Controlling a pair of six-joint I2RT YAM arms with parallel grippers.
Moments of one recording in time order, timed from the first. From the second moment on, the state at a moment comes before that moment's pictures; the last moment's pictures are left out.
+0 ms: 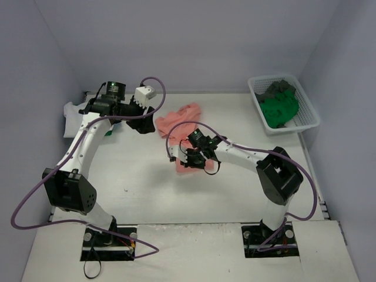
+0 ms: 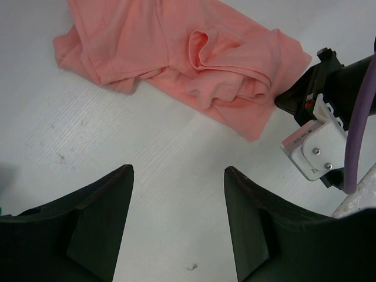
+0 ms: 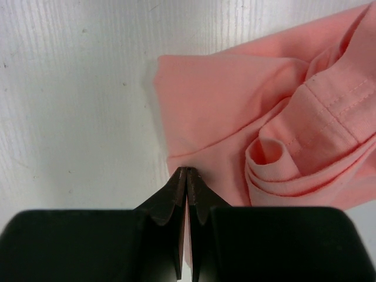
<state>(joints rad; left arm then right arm) -0.20 1.58 1.61 -0.92 0.56 0.35 0.75 1.78 1.15 -0.47 -0.28 -0.78</state>
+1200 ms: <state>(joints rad) -0.20 1.58 1.58 -0.89 0.55 0.36 0.62 1.95 1.28 -0.20 -0.20 -0.77</state>
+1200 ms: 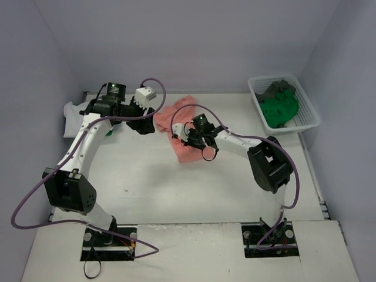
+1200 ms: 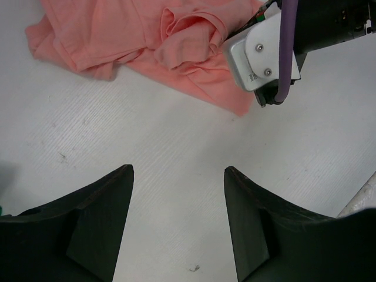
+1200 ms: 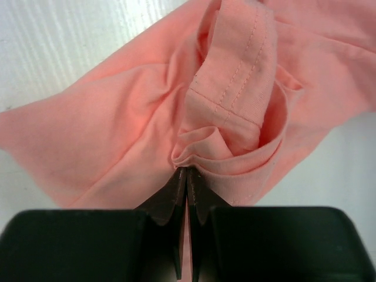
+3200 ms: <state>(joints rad) -0.20 1.59 1.57 -0.88 0.55 0.35 0.71 1.69 1.18 -0.32 -0.03 -0.68</state>
